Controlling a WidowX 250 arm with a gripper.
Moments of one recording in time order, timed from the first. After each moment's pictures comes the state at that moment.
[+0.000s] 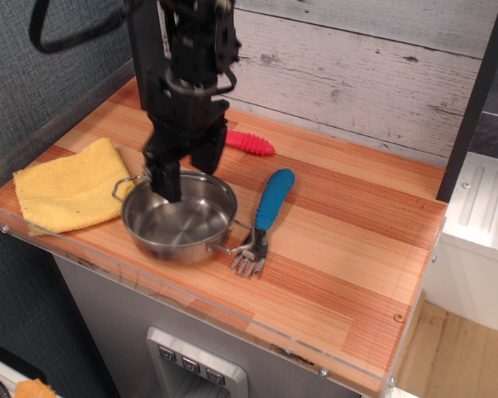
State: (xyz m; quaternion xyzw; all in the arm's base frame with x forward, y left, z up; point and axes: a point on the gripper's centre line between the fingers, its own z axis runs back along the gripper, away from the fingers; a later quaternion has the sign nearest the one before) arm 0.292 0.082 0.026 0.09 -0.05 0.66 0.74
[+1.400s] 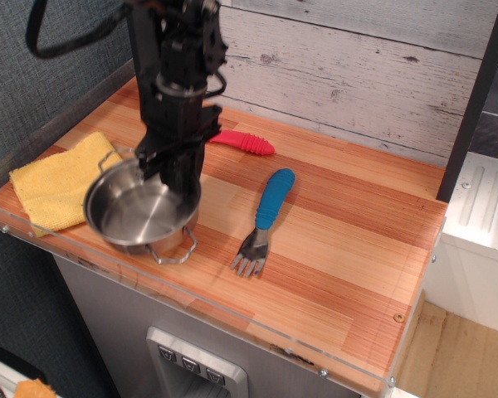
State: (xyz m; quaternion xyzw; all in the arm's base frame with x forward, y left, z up) arm 0.295 0.088 0.040 0.08 -0.03 0.66 0.75
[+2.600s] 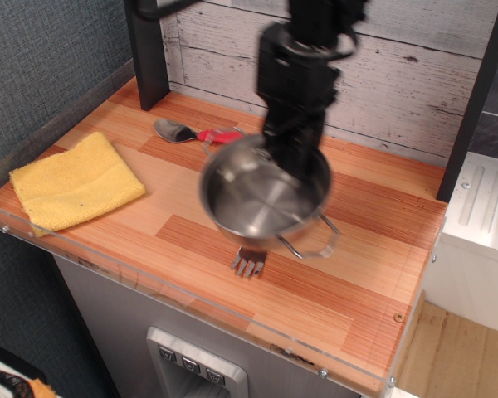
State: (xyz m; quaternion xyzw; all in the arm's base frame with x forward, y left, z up) arm 0.317 -0.032 0.071 0.03 -0.03 0.66 0.75
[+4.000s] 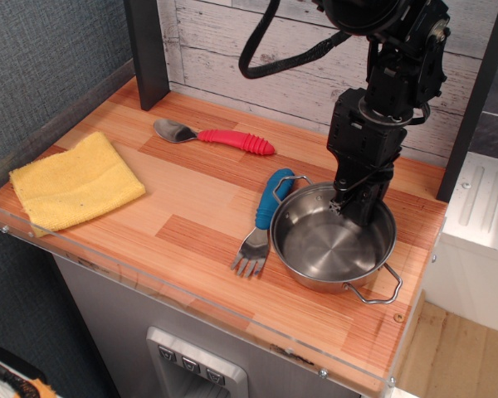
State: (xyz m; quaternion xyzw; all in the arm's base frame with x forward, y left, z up) arm 0.346 -0.073 0.021 0.02 -0.03 0.64 0.77
